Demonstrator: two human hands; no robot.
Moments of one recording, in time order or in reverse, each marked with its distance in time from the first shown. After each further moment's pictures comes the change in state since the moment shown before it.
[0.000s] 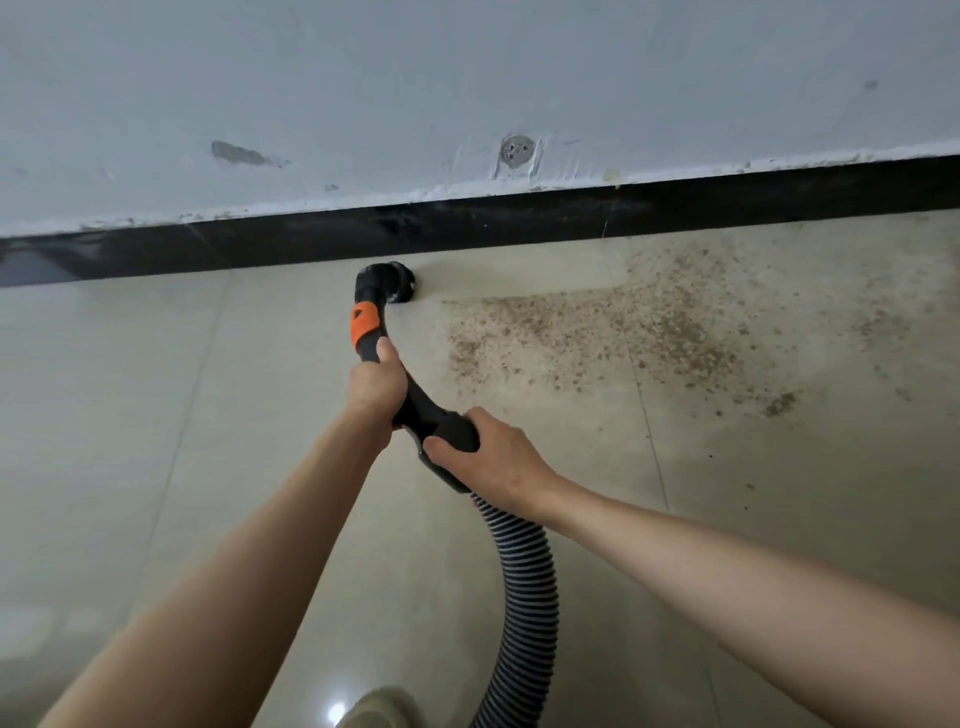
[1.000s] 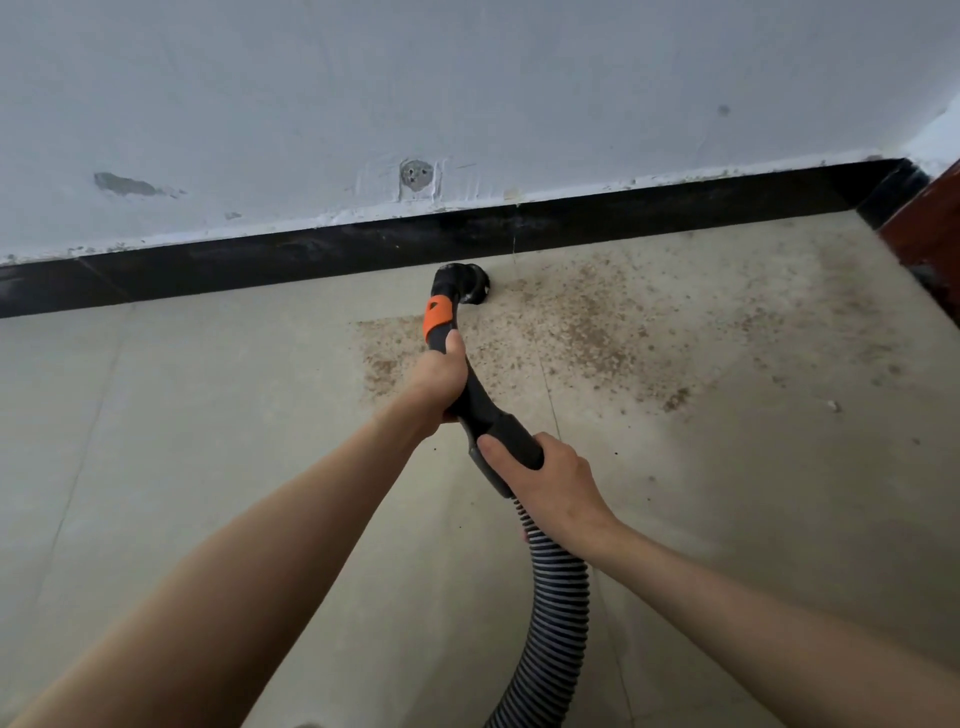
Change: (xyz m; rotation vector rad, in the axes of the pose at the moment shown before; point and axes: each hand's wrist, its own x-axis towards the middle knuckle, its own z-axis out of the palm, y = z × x) left_hand -0.067 0.047 0.120 0.081 -0.359 0.125; right_hand -0.066 0.072 -0.077 0.195 0.353 0.152
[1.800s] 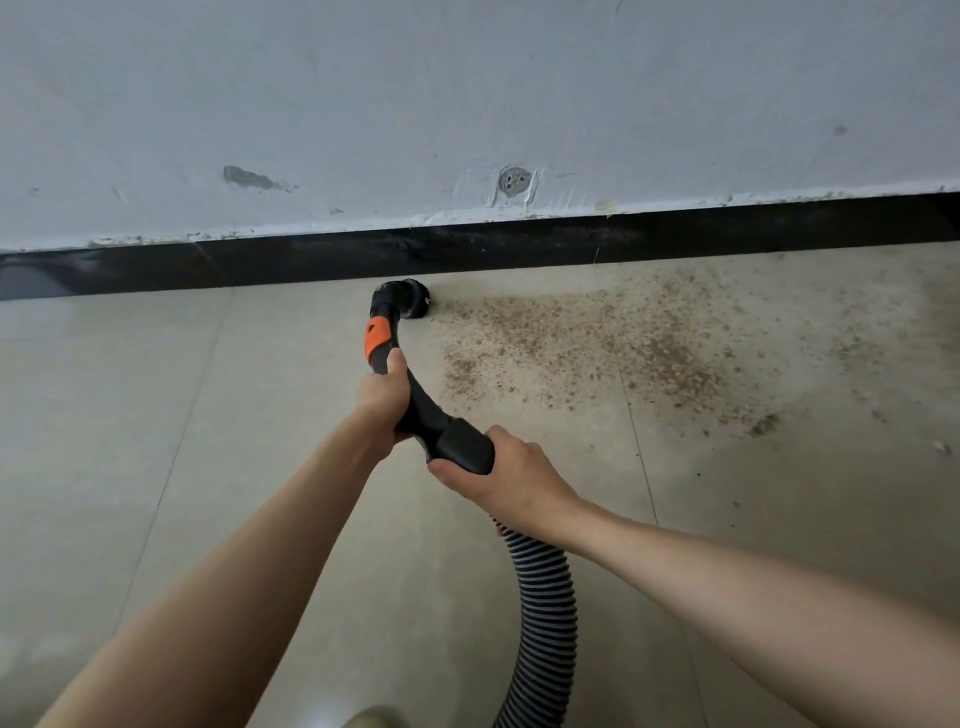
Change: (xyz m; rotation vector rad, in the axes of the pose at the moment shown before) left_hand 0.021 -0.063 -0.129 -0.349 0.201 -0.108; right_hand 0.012 -0.056 0.088 -0.277 -0.268 -0.178
